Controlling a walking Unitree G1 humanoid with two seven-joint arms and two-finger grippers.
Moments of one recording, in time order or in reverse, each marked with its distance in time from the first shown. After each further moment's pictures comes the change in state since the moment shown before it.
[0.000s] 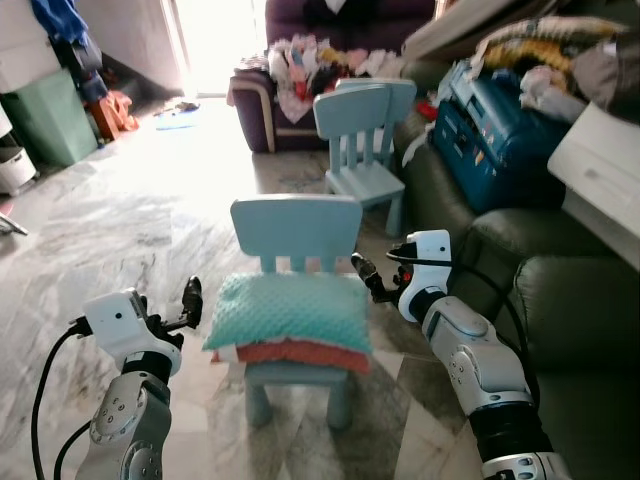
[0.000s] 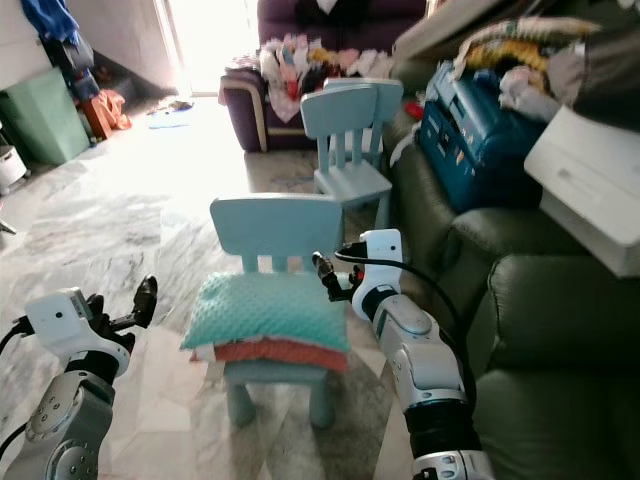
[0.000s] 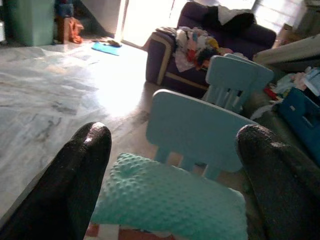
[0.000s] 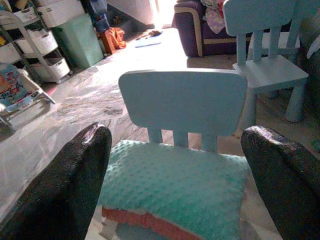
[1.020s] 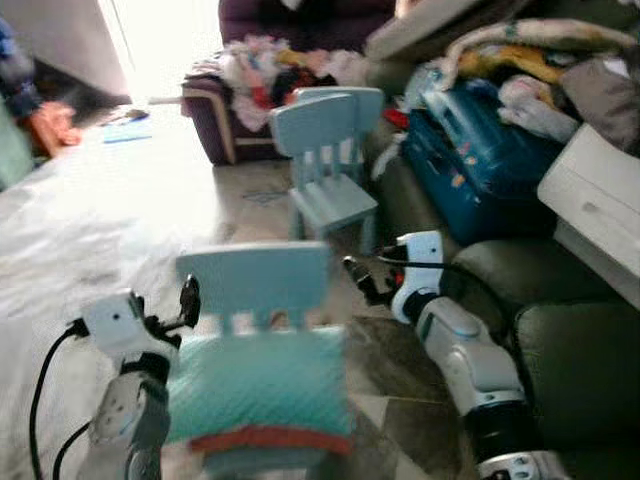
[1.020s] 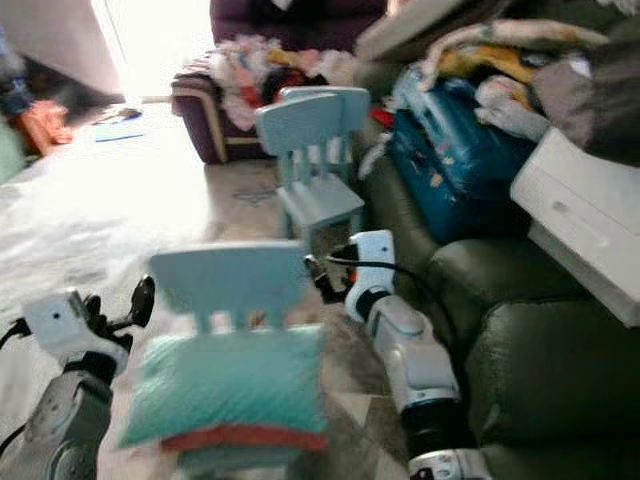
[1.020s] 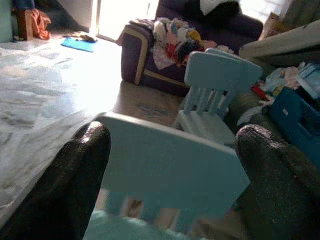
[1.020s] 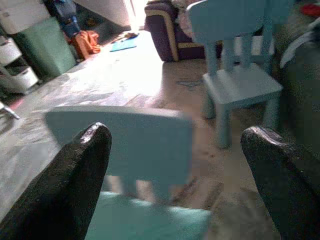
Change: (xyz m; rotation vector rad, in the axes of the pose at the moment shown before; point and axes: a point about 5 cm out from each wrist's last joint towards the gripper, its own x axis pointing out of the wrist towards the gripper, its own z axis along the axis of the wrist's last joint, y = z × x) left arm 0.002 -0.003 -0.003 -0.022 0.007 0.032; right arm 0.000 0.001 -0.005 -0.018 0.020 0.016
